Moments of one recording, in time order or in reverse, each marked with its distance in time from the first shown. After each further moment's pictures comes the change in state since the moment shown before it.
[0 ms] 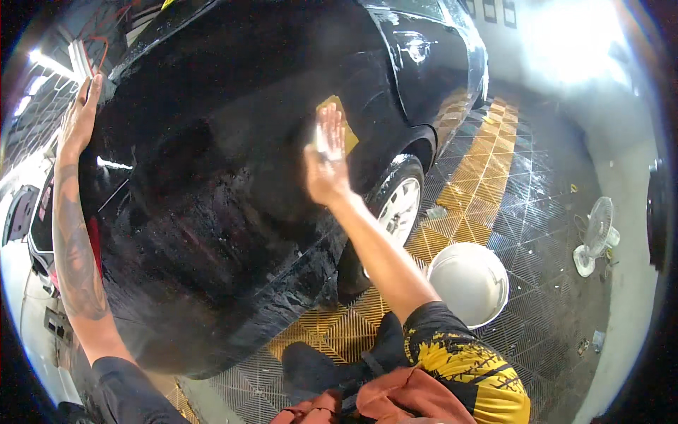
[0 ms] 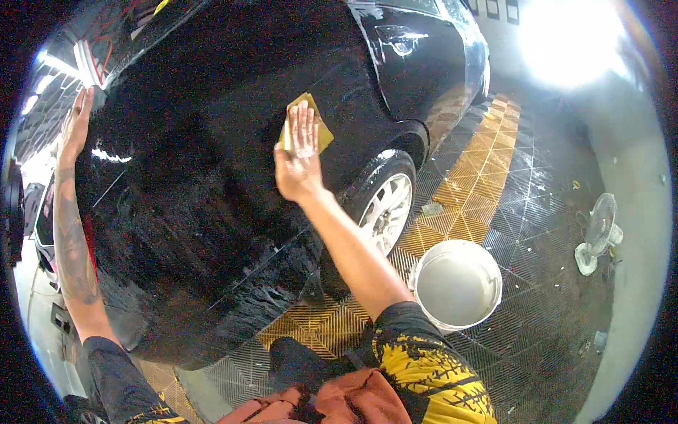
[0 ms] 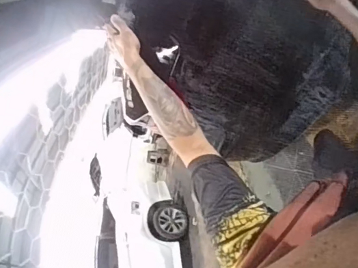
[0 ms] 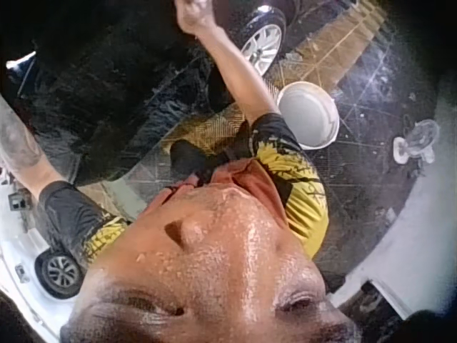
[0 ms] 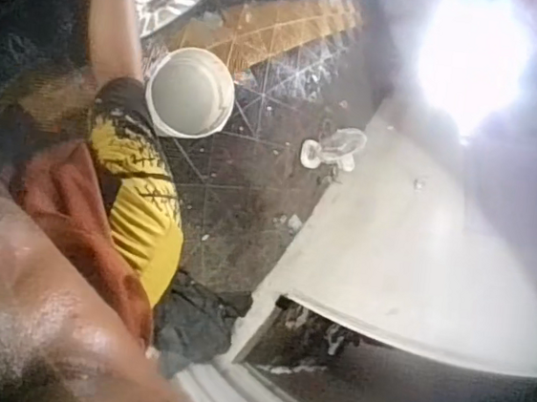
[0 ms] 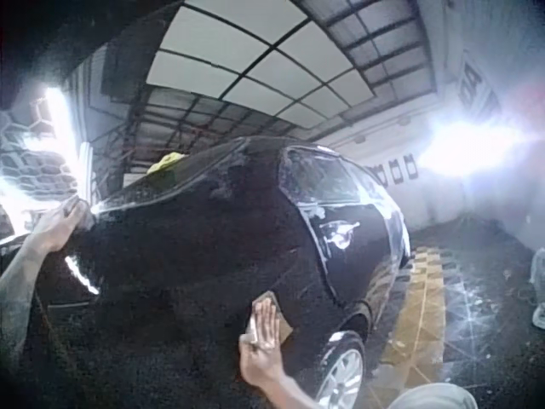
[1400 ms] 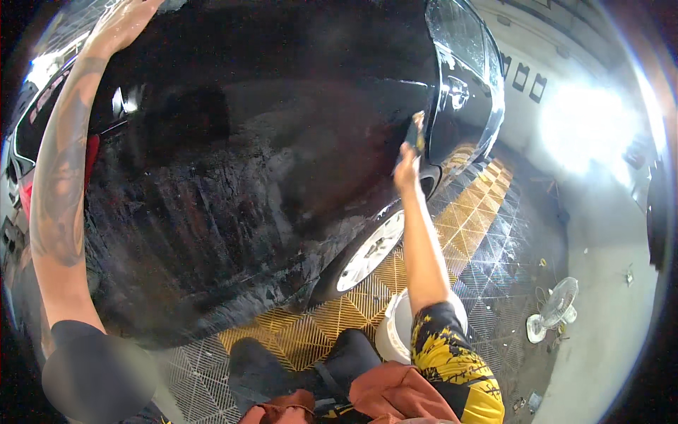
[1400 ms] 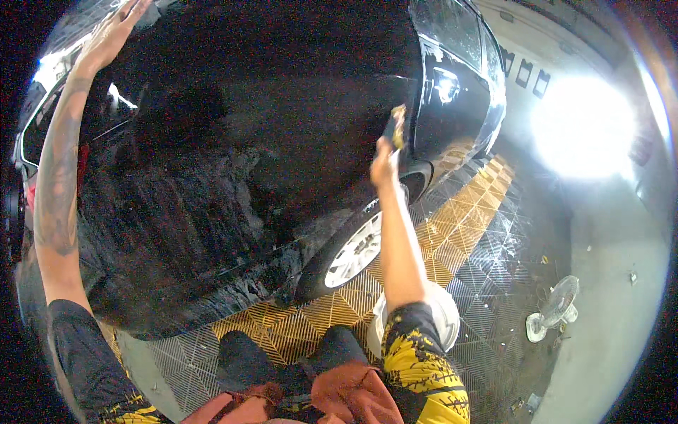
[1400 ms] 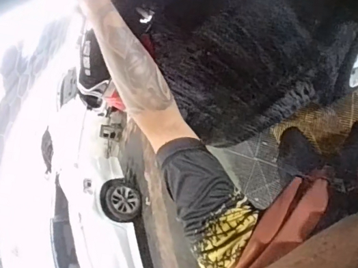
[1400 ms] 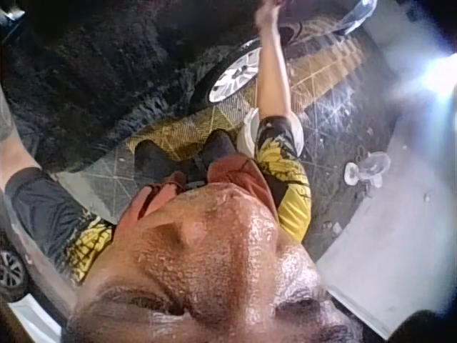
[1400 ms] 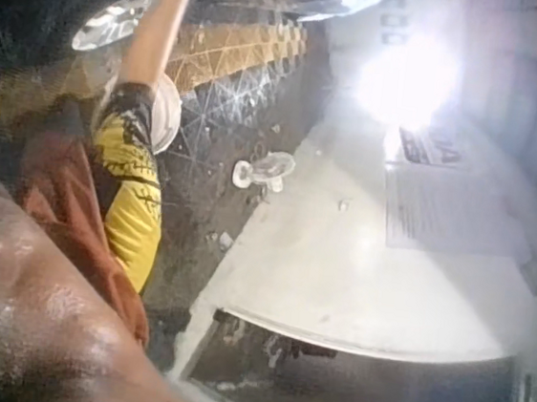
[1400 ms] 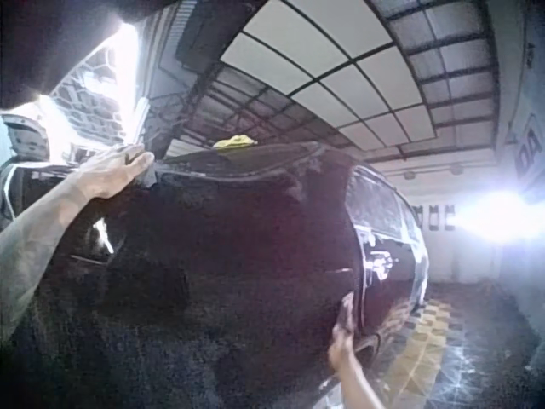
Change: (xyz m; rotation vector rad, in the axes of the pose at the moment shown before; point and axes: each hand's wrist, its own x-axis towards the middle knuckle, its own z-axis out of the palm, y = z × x) left_hand -0.066 0.095 -0.044 0.105 0.046 -0.039; right_hand 0.005 0.308 0.015 0.099 -0.125 0.260
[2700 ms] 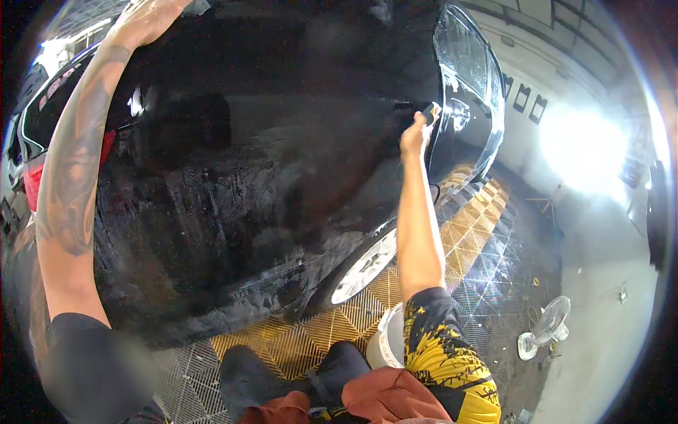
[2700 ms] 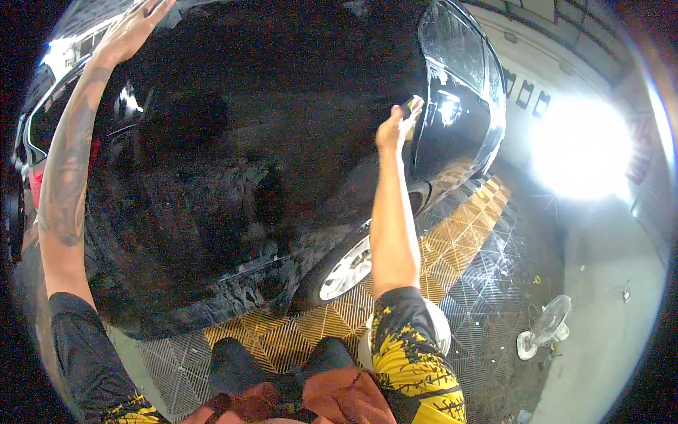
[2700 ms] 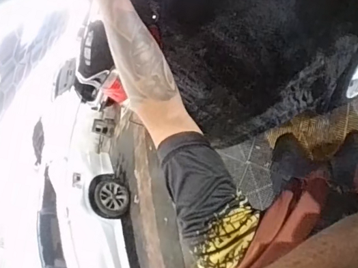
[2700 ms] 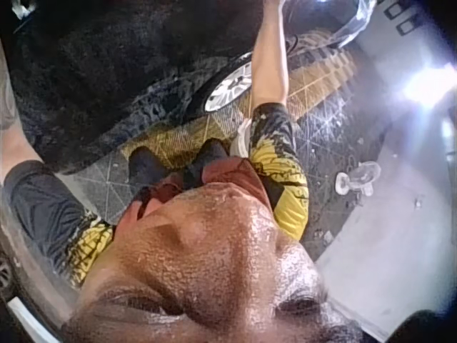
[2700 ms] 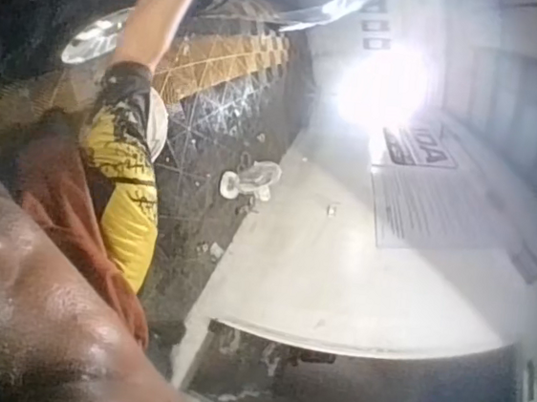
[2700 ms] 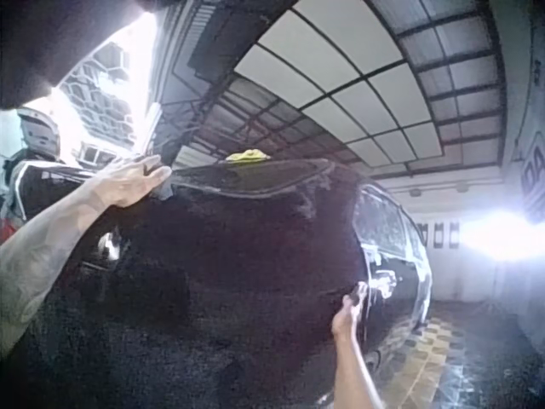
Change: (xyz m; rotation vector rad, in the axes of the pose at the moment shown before) left_hand 0.030 -0.042 0.024 0.202 -0.153 0.130; right_hand 0.024 -0.231 -0.003 0.424 0.198 0.042
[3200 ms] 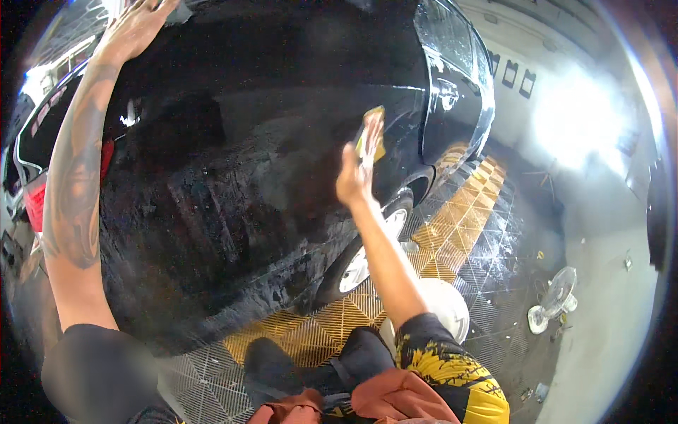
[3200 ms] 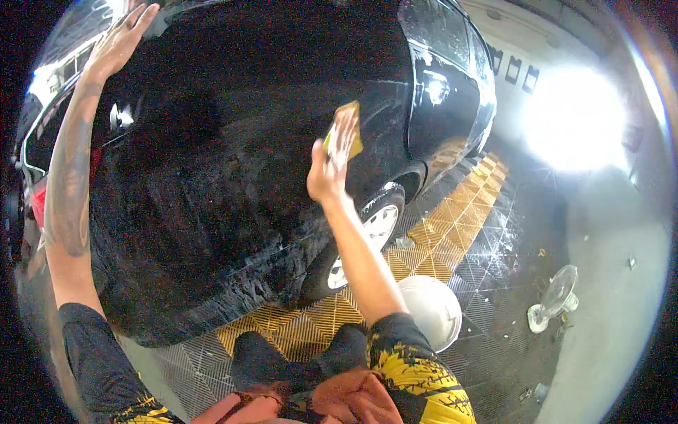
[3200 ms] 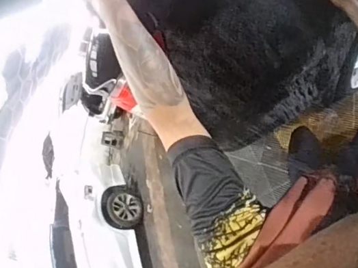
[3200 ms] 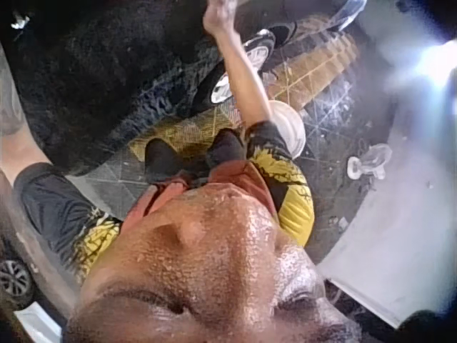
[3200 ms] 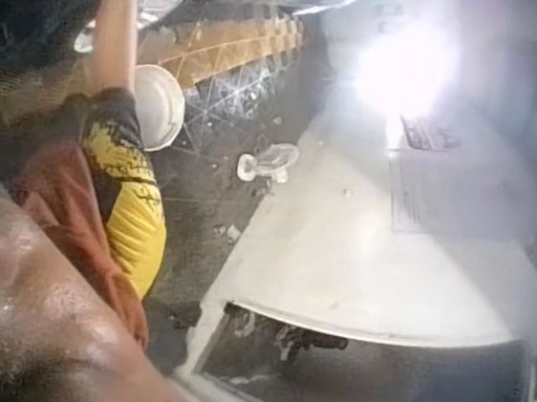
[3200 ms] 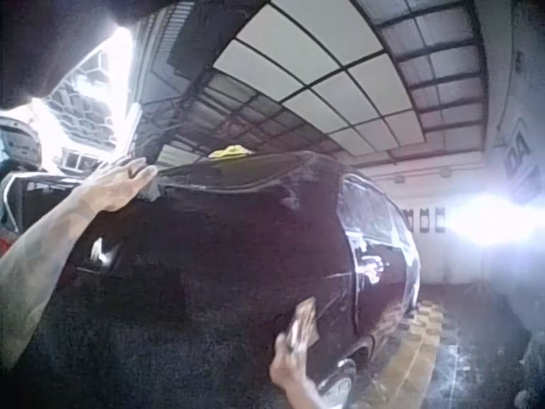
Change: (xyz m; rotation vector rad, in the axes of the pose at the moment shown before) left_hand 0.011 -0.017 0.018 -0.041 -0.005 -0.064; right_hand -0.095 -0.047 0.029 -0.378 -0.123 -0.359
